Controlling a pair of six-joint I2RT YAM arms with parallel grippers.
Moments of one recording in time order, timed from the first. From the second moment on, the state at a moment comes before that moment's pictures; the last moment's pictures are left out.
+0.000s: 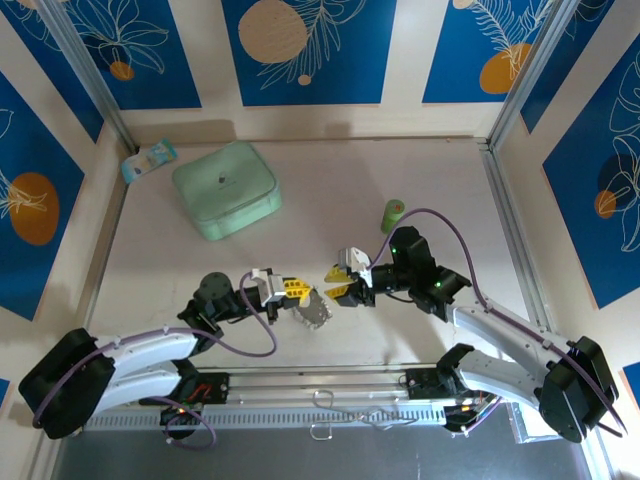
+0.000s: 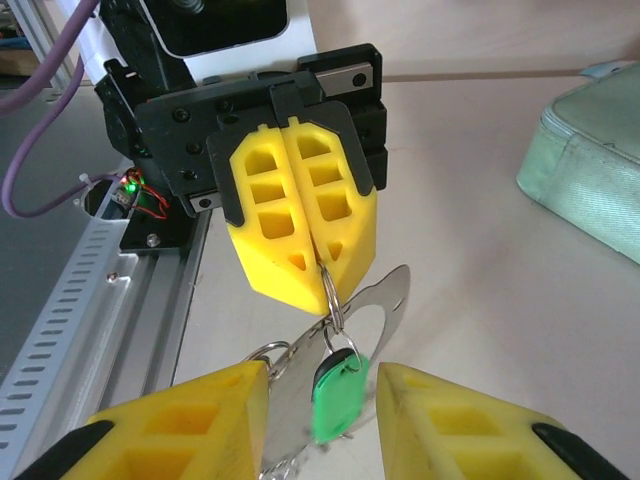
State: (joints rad) left arm -0.76 1.07 0.21 0.85 0.58 0.11; right arm 0.66 1.01 0.61 -0.10 -0.81 -0.36
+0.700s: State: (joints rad) left arm -0.76 1.08 0.21 0.86 0.65 0.11; right arm 0.73 1.11 0.69 -0.15 -0.79 -0.44
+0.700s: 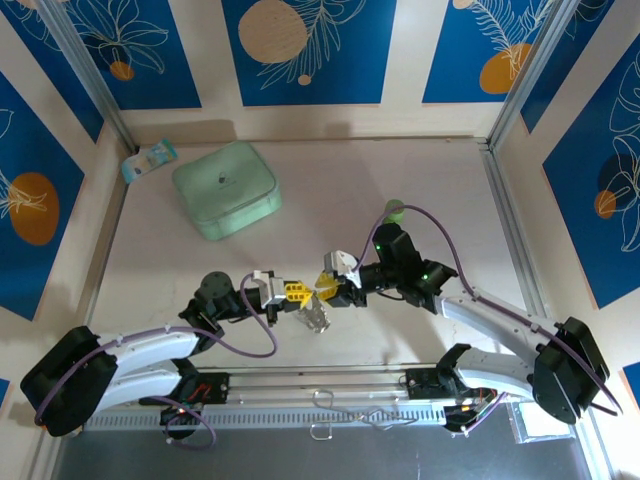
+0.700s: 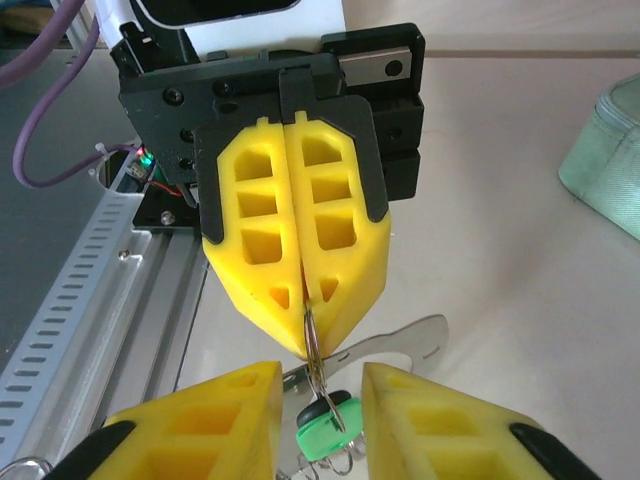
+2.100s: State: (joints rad) left arm -0.76 0.96 0.42 0.24 0.60 0.37; right arm 0.83 1.19 0.90 -0.47 -0.55 -0.61
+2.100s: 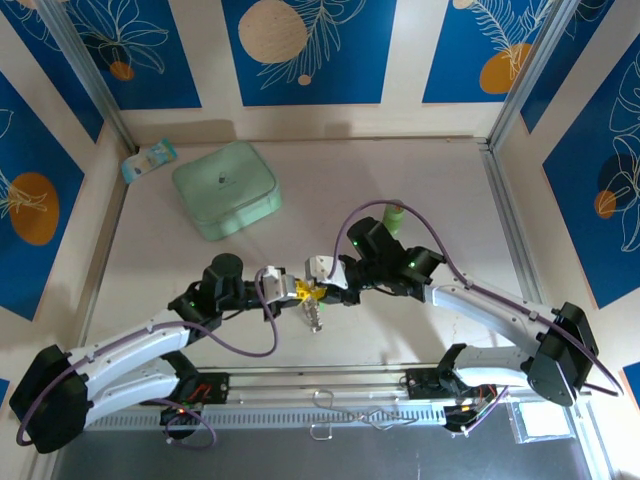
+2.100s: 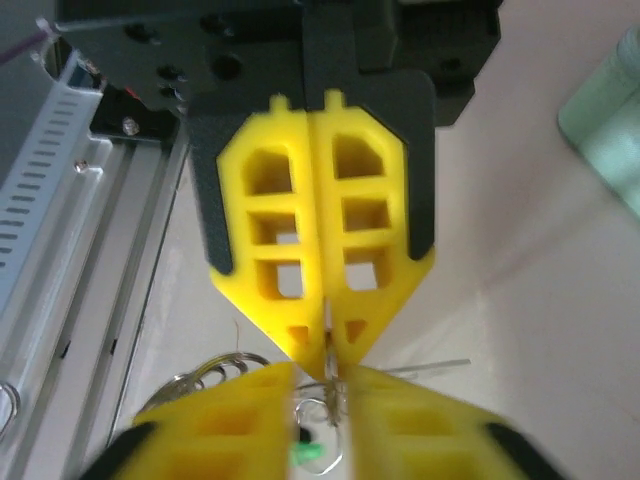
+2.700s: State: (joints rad) left arm -0.76 0.95 0.31 0.48 0.59 0.29; right arm 0.77 1.15 0.77 -0.32 -0.60 -0.49
